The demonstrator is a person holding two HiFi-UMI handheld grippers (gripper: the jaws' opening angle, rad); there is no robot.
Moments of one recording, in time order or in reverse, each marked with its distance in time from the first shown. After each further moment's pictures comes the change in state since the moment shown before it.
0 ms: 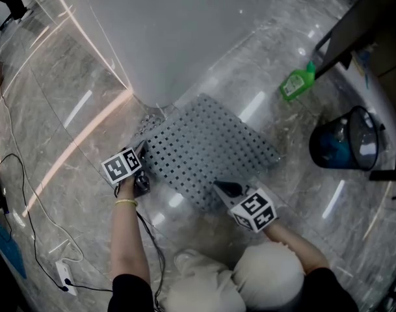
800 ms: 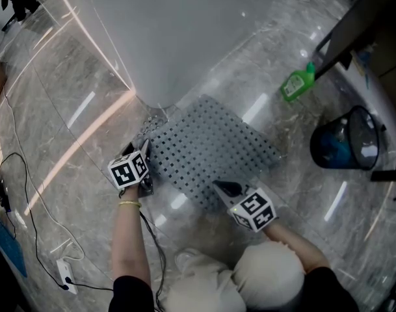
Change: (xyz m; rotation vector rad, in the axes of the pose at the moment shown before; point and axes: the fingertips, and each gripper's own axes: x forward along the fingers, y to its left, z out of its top) left arm -0.021 -0.031 0.014 0.153 -0.101 -0.041; right arm -0.001 0.004 0.003 -0.011 -0.016 0.005
